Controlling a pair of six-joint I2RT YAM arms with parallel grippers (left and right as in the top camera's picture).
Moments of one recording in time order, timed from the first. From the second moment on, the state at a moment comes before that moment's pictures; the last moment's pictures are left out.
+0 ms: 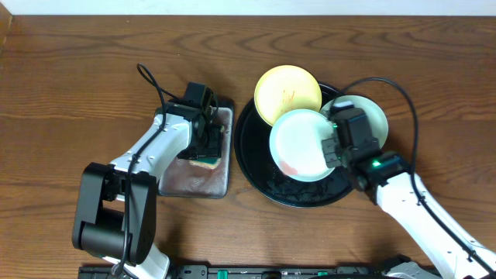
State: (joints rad) left arm -0.25 1.77 1.08 -0.78 0.05 -0.25; right arm 0.43 1.31 0.81 -0.45 0.26 0.08
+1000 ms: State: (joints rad) left arm -0.25 1.77 1.08 -0.78 0.05 -0.25; right arm 0.89 1.31 0.87 -0.23 1.04 -0.33
